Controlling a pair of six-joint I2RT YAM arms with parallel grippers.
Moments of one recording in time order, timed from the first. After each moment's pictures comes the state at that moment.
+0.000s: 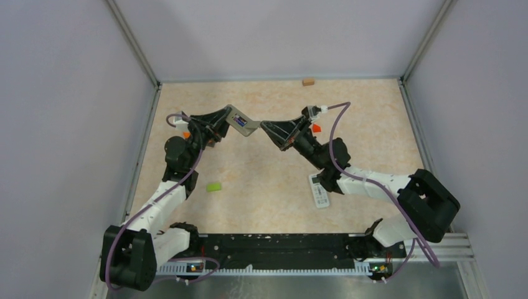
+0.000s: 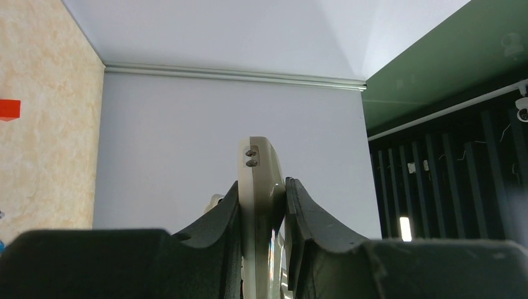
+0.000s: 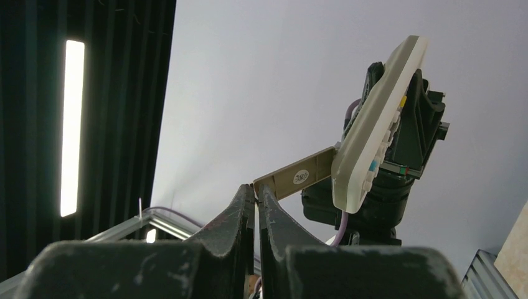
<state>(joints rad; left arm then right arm) -0.20 1.04 0.51 0.76 0.30 -1.84 0.84 1.42 0.71 1.19 -0.11 1.65</state>
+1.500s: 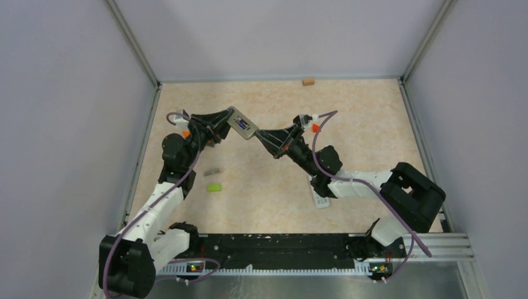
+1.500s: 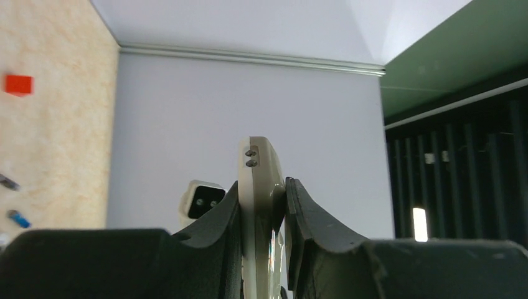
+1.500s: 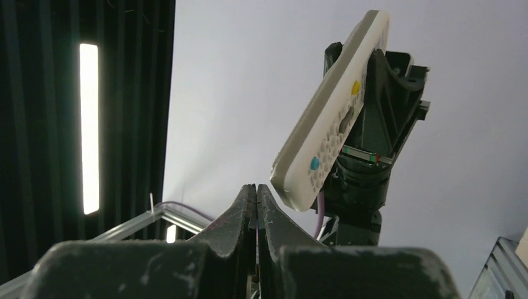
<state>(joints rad) -0.20 0.99 0.55 0.64 0.37 -1.85 0.90 1.53 0.67 1.36 -0.07 1.71</state>
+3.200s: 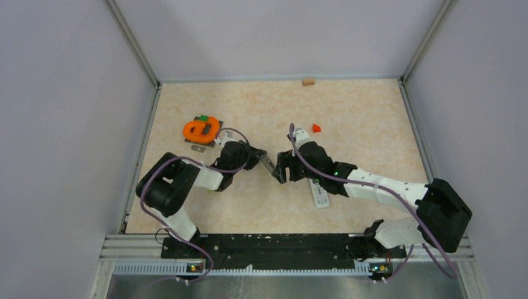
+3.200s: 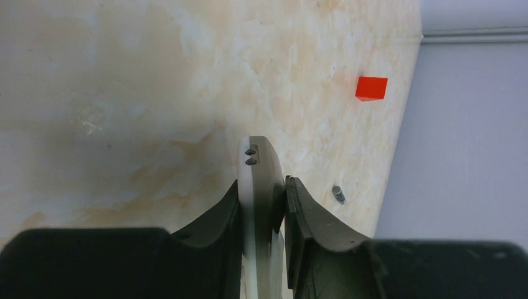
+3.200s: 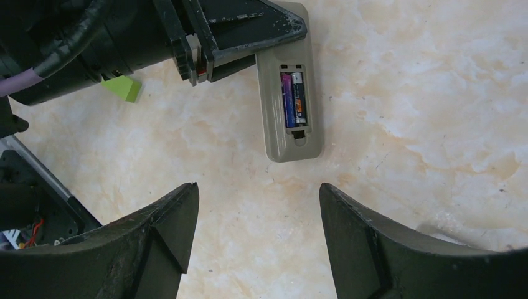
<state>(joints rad) -0.52 1.69 0.53 0.69 0.02 -1.24 0.89 1.31 0.75 -0.01 0.06 0.46</state>
